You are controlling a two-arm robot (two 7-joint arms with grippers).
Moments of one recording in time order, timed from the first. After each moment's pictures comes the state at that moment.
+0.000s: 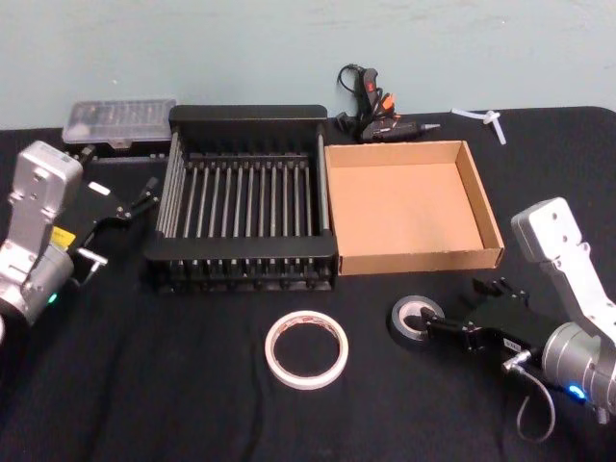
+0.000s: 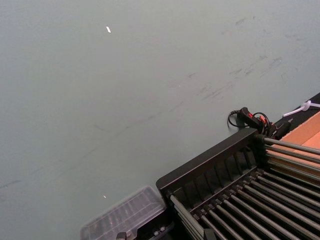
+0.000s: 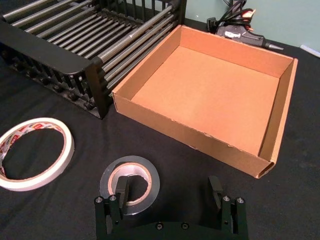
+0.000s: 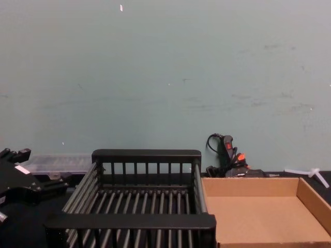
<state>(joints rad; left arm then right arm) -0.20 0.60 0.45 -1.41 -0.25 -0.12 0.03 -0.14 0.59 -0.28 -1.87 0.38 0.48 0.15</state>
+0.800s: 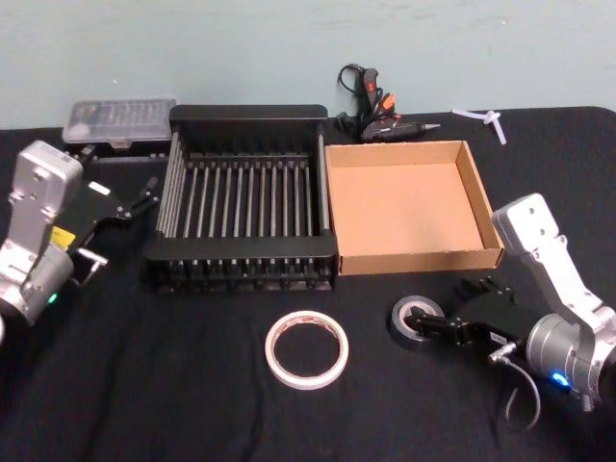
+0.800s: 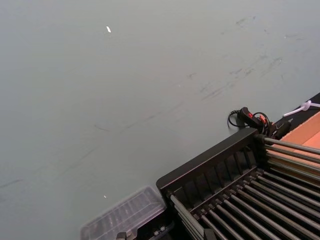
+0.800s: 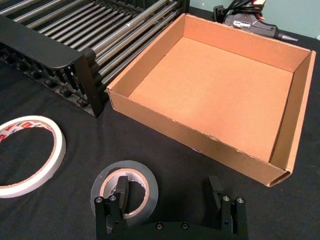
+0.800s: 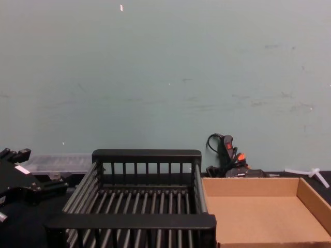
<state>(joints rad) -0.20 0.60 0.45 -1.41 -0.25 -0.12 0.03 -0.07 0.53 -0.30 -1.78 0.33 0.51 0.22</state>
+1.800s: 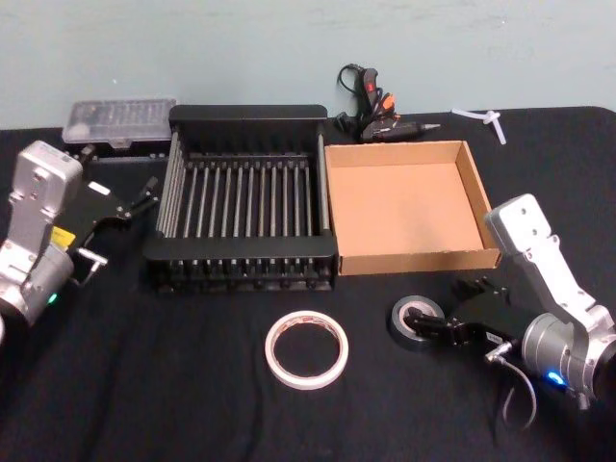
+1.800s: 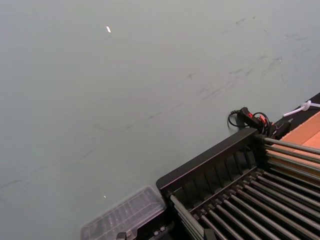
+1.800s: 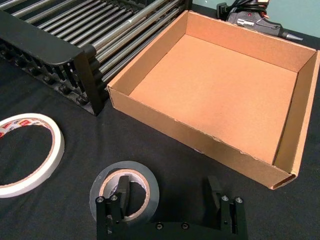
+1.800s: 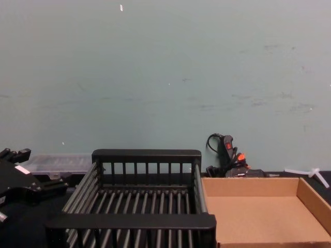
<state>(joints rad) -0.20 0.60 0.45 -1.41 -0.25 -0.12 0.03 -0.06 0.50 -0.29 -1.76 0.28 0.52 0.24</state>
